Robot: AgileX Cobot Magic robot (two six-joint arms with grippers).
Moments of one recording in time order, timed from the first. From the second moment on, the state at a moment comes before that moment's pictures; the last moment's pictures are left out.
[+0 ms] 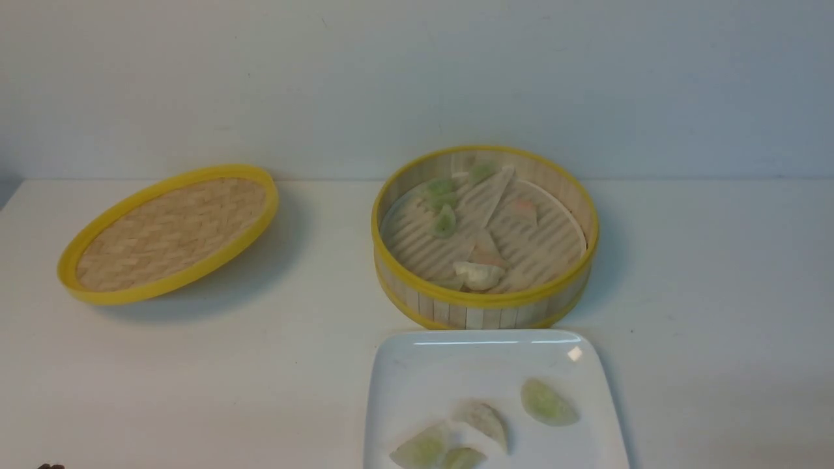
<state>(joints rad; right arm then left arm) 0.03 -0.02 0.03 -0.06 0.30 0.15 -0.05 -0.01 0.03 -0.10 0.38 0.11</state>
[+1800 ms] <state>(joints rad) 0.03 1.08 -1.15 0.49 1.13 -0.35 -0.05 -0.01 -0.08 -0.79 -0.16 -0.04</state>
